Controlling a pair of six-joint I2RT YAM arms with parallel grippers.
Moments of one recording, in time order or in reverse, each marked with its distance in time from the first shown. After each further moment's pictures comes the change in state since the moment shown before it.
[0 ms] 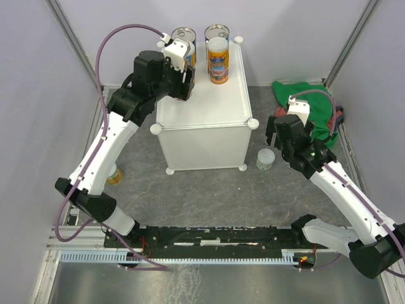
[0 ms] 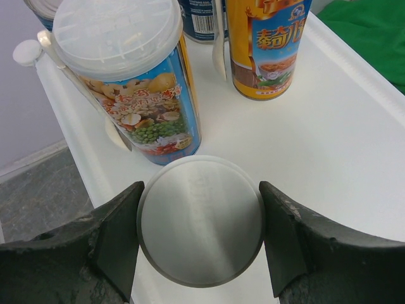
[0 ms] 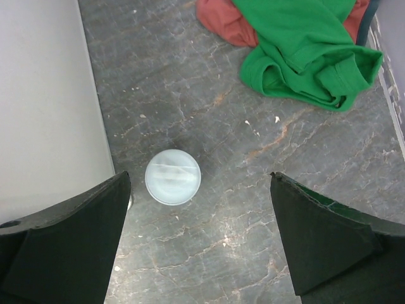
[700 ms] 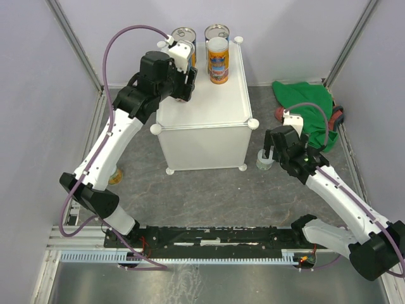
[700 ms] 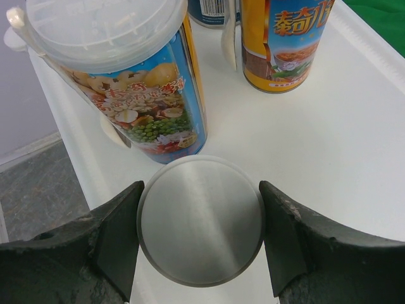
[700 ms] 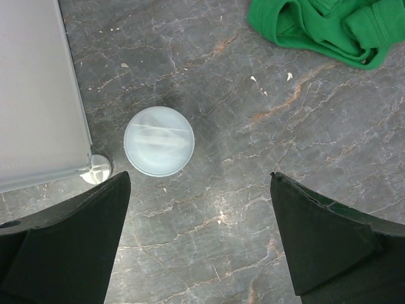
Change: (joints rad) left arm 0.000 0.041 -0.002 -0.003 -0.034 -0.001; right arm -0.017 -0.018 -0.179 0.018 -0.074 0.022
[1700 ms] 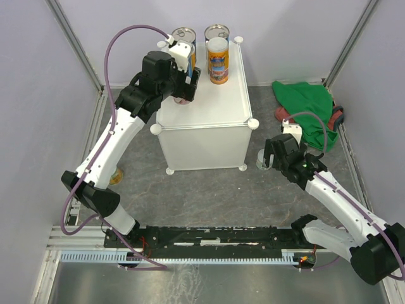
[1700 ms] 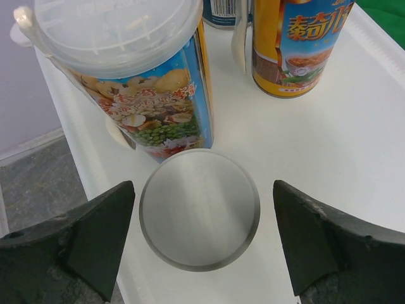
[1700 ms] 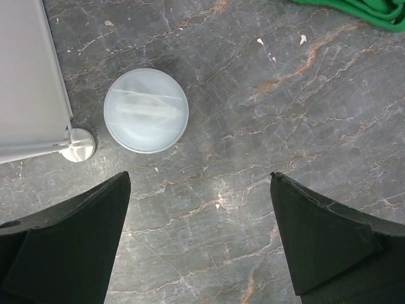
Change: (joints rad) left arm -0.001 0.018 -0.001 0.011 -0.031 -0.017; right arm -0.012 -0.039 -0.124 0.021 -0.055 0.020
